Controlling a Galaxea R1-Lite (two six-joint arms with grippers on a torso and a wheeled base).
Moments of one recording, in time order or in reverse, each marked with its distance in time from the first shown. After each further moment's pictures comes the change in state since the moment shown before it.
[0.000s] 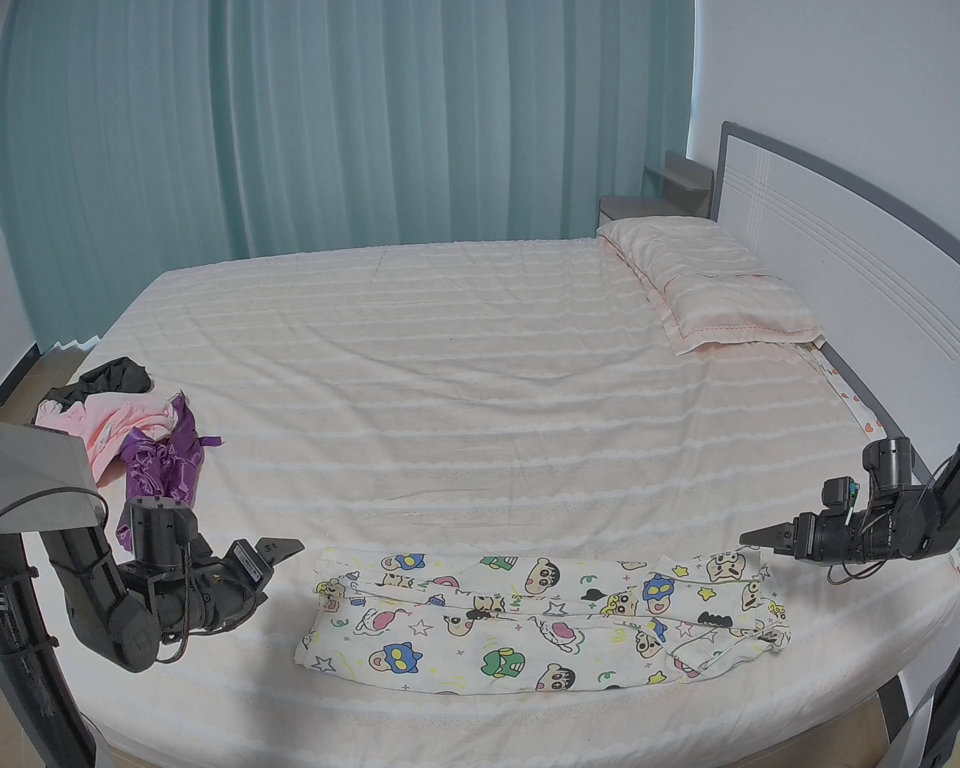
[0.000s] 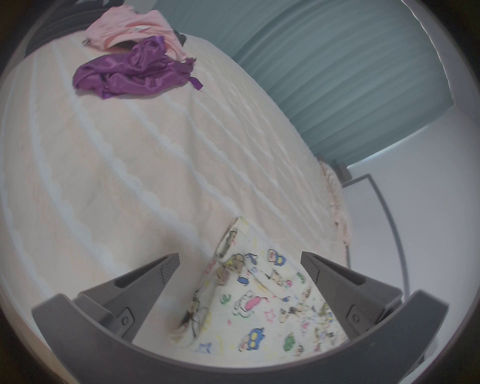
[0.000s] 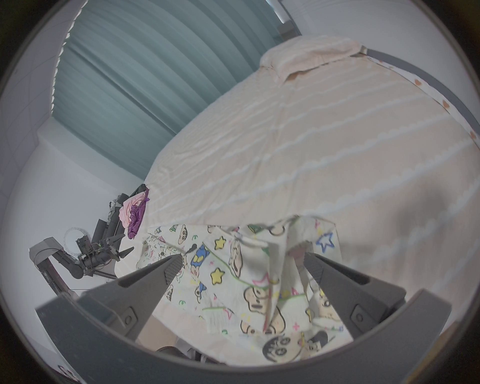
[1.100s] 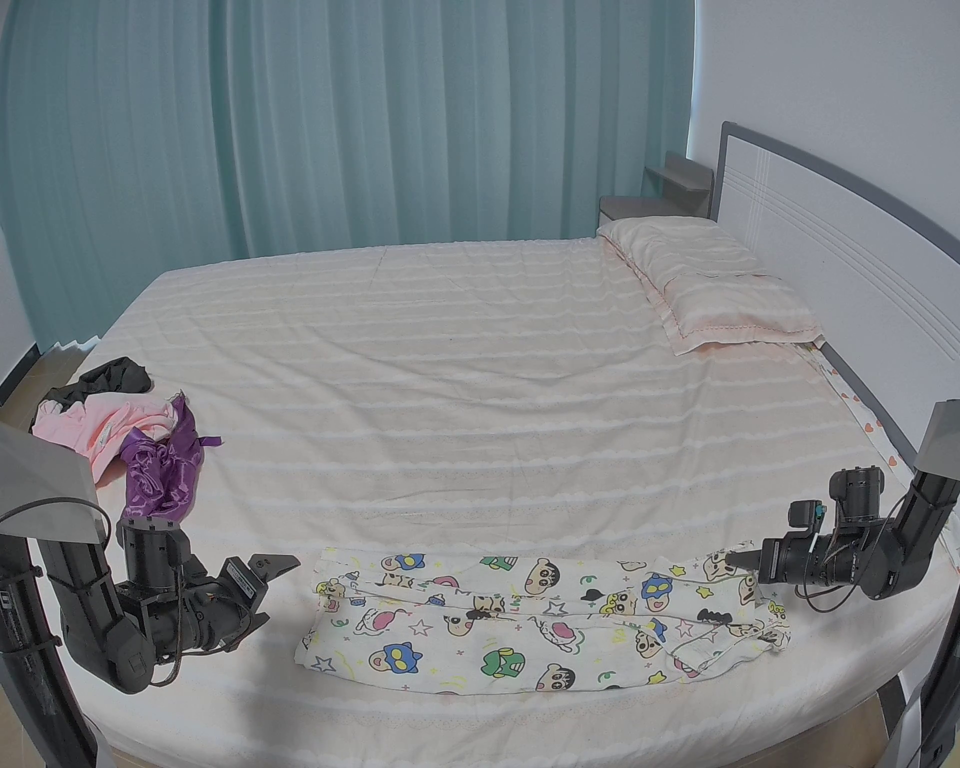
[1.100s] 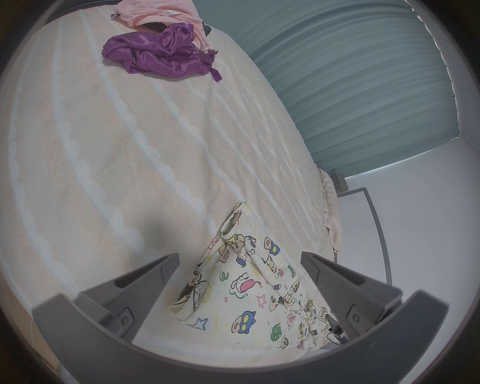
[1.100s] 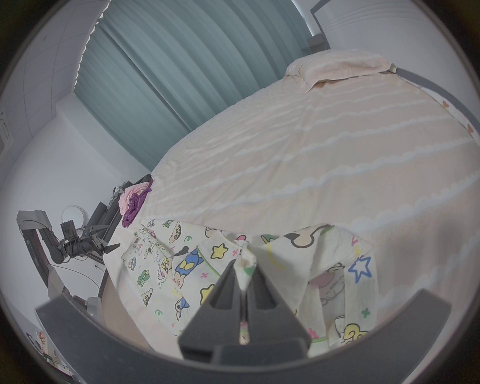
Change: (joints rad) left arm 0.001 0.020 0.073 -0.076 -0.015 -0.037; right arm 0.079 0.149 0.092 -0.336 -0.054 -0.003
